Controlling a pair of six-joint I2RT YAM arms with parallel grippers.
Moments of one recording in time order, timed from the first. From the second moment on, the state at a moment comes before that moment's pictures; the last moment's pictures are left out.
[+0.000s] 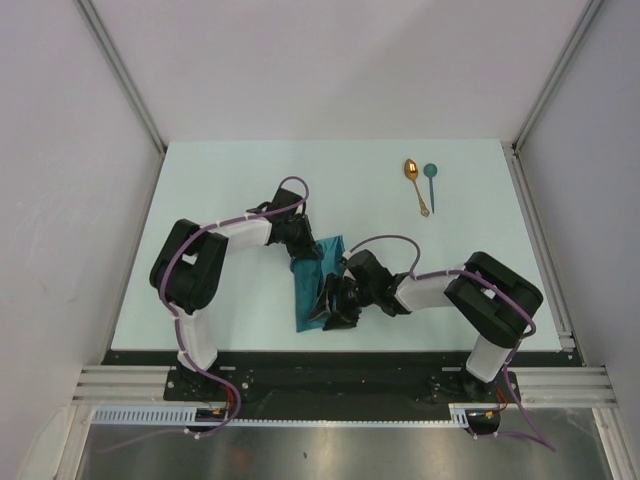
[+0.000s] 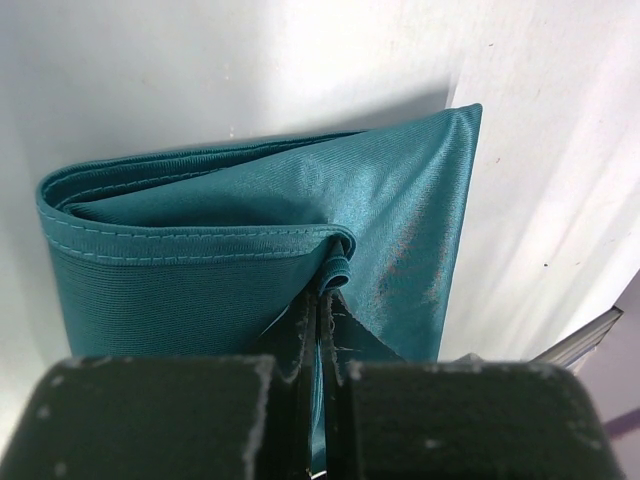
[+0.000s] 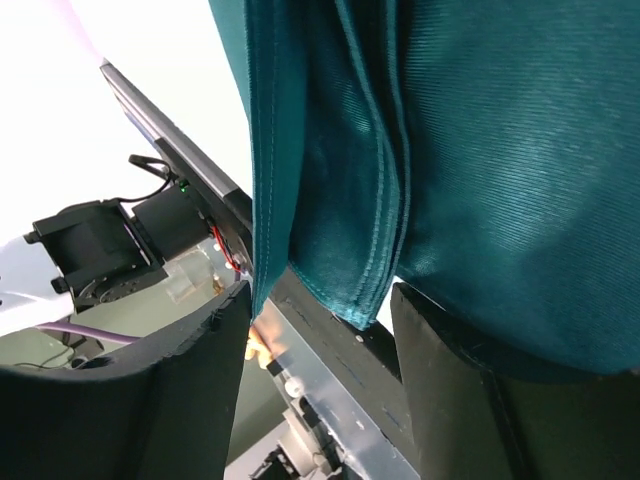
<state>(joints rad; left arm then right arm) -0.46 1.90 1.15 -0.29 0.32 -0.77 0.87 1.72 0.70 0.27 -0.53 1.18</state>
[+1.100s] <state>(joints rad) -0.45 1.90 1.14 -0.27 0.28 -0.80 0.81 1.71 0.74 0.12 -0.53 0.97</state>
